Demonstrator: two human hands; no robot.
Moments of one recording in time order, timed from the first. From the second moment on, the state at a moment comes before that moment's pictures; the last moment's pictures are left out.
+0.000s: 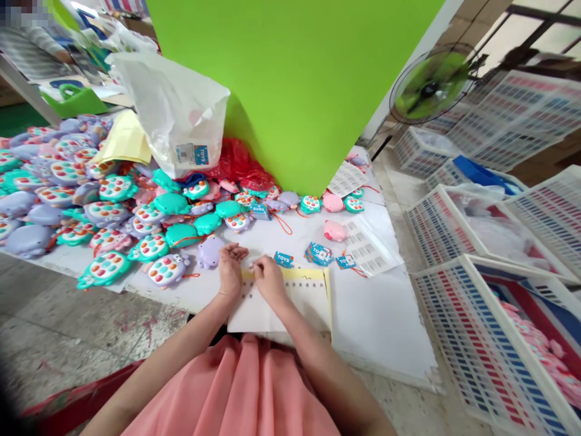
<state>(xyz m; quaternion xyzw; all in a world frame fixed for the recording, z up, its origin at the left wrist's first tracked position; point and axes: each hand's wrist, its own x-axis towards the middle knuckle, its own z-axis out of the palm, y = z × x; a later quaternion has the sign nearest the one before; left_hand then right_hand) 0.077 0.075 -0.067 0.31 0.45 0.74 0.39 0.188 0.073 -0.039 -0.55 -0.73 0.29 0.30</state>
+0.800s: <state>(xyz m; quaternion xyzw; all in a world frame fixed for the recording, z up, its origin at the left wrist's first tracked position) 0.102 0.057 -0.049 0.85 0.46 0.23 0.06 0.273 0.128 -0.014 -0.60 -0.67 0.32 0.28</state>
